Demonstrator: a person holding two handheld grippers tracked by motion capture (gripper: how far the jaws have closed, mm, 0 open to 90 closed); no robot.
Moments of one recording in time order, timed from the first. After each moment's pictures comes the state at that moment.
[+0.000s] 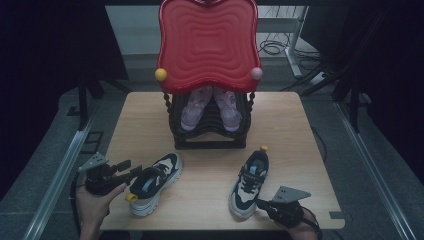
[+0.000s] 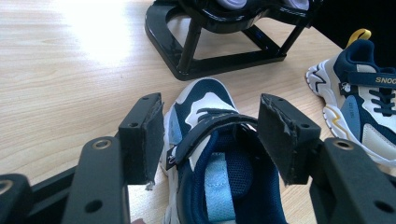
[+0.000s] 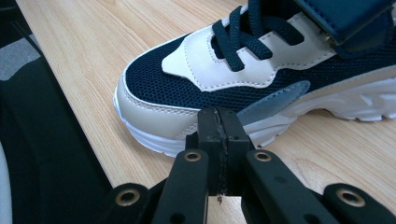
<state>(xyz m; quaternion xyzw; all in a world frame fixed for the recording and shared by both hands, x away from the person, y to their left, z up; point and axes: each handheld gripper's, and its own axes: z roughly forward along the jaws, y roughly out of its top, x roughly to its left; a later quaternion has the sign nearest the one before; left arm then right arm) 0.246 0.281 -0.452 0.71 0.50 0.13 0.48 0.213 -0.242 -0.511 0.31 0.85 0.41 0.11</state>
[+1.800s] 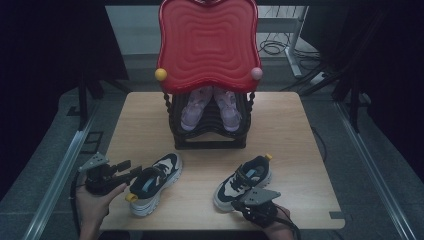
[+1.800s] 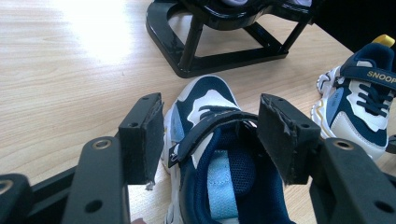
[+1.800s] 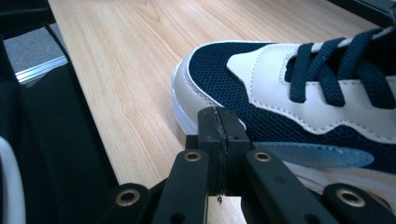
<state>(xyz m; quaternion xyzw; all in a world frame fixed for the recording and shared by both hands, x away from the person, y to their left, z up) 0.247 0.282 -0.452 0.72 0.50 0.13 0.47 0.215 -0.174 -0.513 0.25 0.87 0.41 0.10</state>
